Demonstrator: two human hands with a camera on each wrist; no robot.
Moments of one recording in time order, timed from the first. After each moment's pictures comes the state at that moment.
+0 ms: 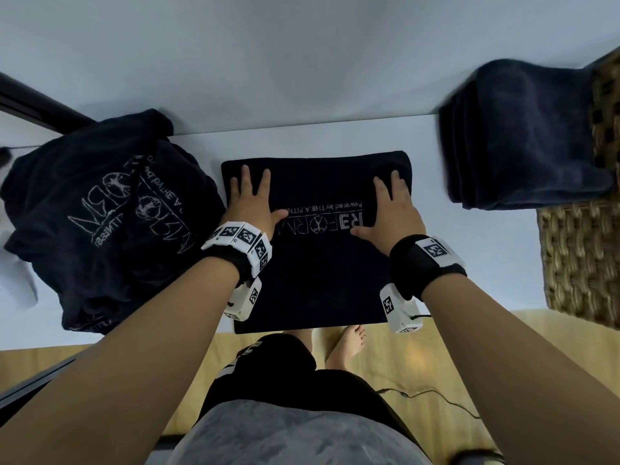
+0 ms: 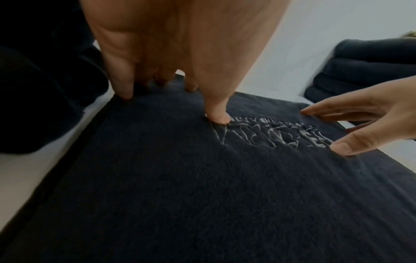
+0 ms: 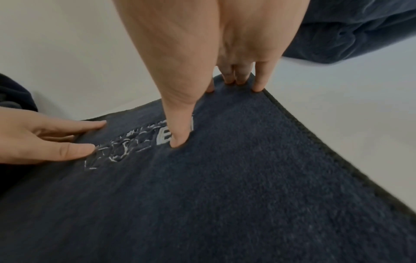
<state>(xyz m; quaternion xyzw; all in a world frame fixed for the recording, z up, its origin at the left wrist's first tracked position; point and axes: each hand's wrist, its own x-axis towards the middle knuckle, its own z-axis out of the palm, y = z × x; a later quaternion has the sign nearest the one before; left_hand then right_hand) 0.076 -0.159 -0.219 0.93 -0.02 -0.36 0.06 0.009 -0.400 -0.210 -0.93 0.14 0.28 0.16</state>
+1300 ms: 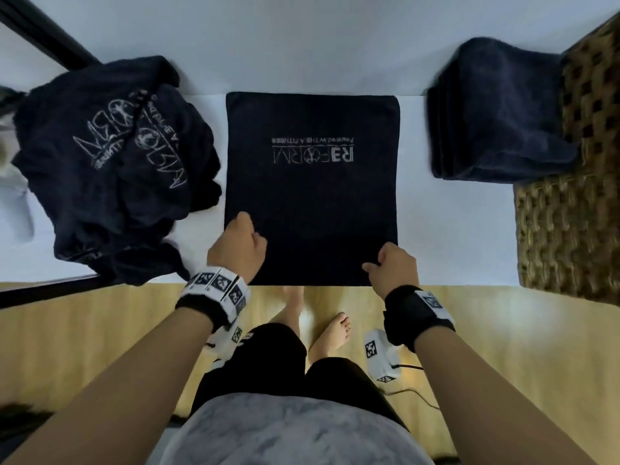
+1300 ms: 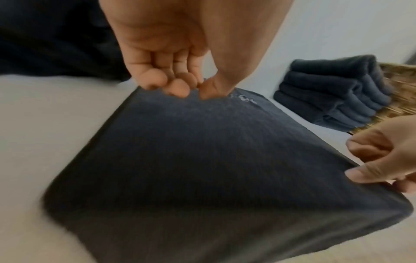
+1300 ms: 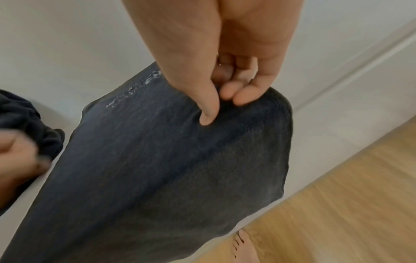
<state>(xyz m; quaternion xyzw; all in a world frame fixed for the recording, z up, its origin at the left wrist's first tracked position) -0.072 -0.148 -0.186 0.96 0.07 -0.21 0.16 -0.139 -0.409 -0.221 -0.88 0.28 0.27 0.28</state>
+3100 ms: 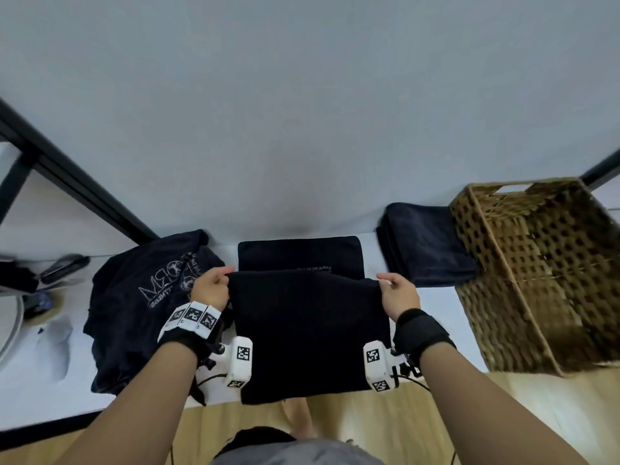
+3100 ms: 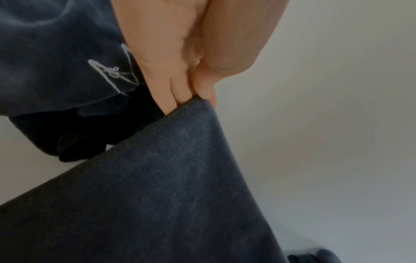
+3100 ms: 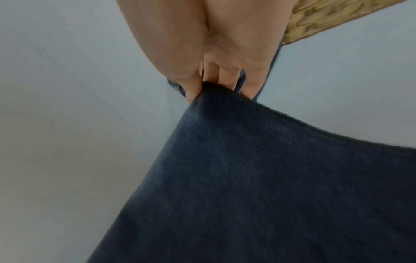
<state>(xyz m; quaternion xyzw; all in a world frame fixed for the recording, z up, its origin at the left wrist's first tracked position) 0.052 -0.109 -0.120 0.83 0.22 -0.12 0.50 -0.036 -0.455 -0.126 -0.78 0.37 0.05 0.50</state>
